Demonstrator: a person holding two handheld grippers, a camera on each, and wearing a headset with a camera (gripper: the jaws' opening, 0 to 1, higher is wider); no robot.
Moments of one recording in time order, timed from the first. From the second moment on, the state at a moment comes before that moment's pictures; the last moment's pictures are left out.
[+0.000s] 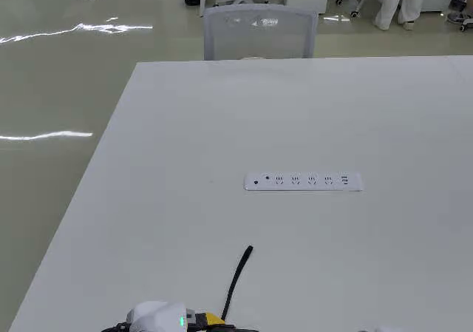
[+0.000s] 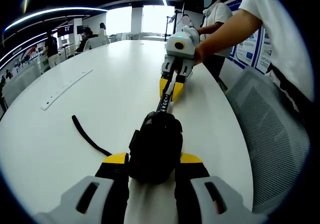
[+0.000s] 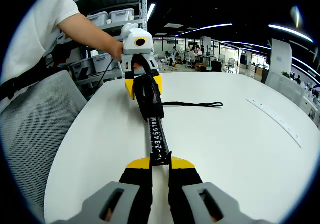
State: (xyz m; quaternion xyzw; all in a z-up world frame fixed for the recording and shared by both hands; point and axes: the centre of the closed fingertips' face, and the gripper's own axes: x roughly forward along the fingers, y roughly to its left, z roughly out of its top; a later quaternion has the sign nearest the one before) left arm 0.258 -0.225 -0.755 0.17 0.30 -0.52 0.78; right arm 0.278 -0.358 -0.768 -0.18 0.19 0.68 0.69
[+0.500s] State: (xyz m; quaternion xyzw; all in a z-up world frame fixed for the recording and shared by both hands) left arm 0.258 -0.225 -0.755 0.17 0.30 -0.52 0.78; right arm 0.281 -0.376 -0.768 -0.18 0.19 0.67 0.69
